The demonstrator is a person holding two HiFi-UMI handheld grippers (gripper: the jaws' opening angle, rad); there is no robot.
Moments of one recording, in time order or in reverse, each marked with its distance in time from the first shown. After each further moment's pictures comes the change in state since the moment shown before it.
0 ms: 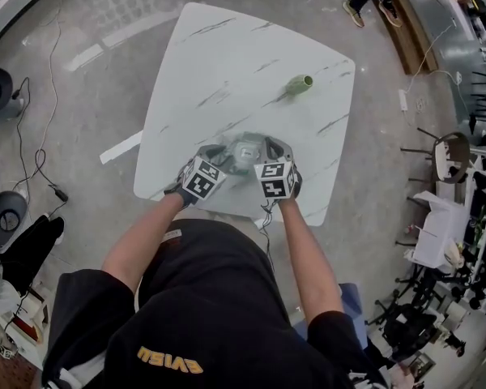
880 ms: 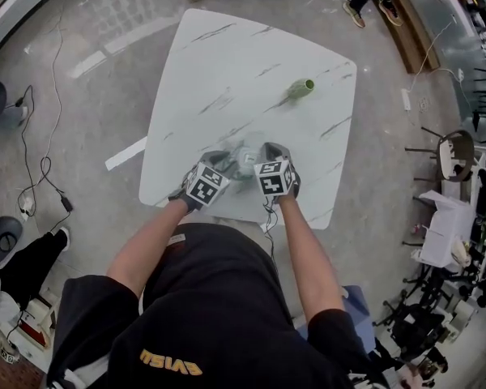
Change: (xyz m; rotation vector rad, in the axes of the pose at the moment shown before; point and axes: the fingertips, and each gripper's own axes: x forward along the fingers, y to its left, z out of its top) left arm -0.004 0.002 -0.002 -0.009 0.001 -0.012; right arm 0.027 0.012 -0.018 0.032 0.093 0.020
